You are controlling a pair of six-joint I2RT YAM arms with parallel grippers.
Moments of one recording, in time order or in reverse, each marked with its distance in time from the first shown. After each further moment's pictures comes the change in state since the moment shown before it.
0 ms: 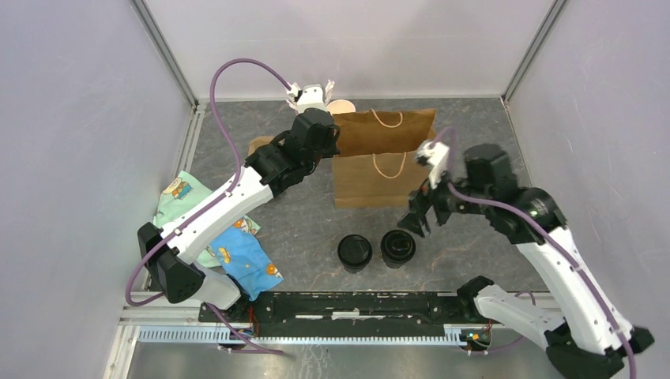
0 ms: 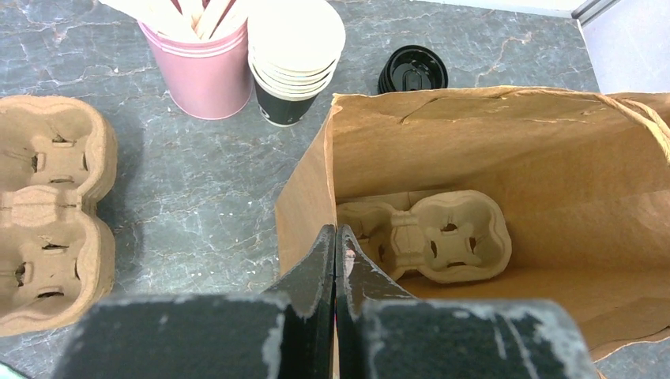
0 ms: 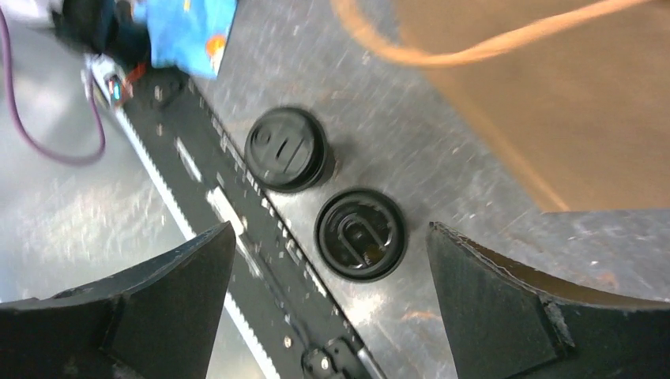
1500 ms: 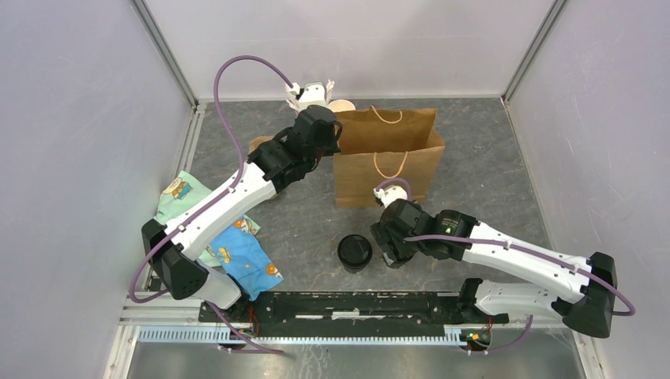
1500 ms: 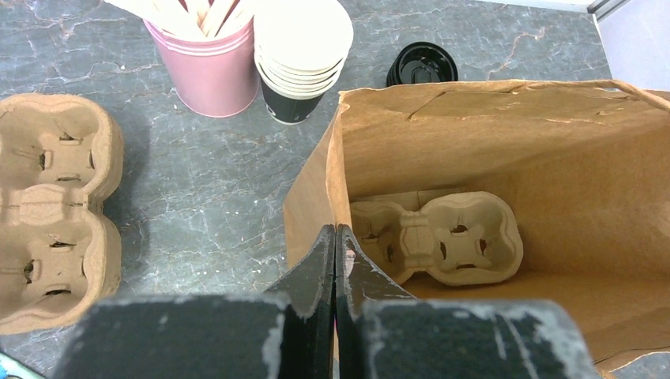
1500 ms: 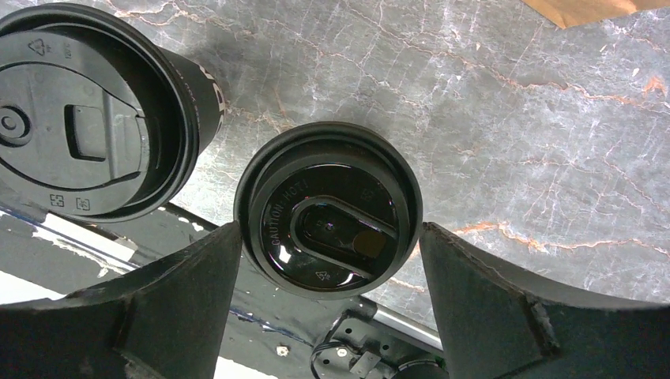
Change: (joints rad) left arm 0.009 0.030 0.035 -0.034 -0.001 0.000; right arm 0.623 0.170 -0.369 0.080 0.839 0.542
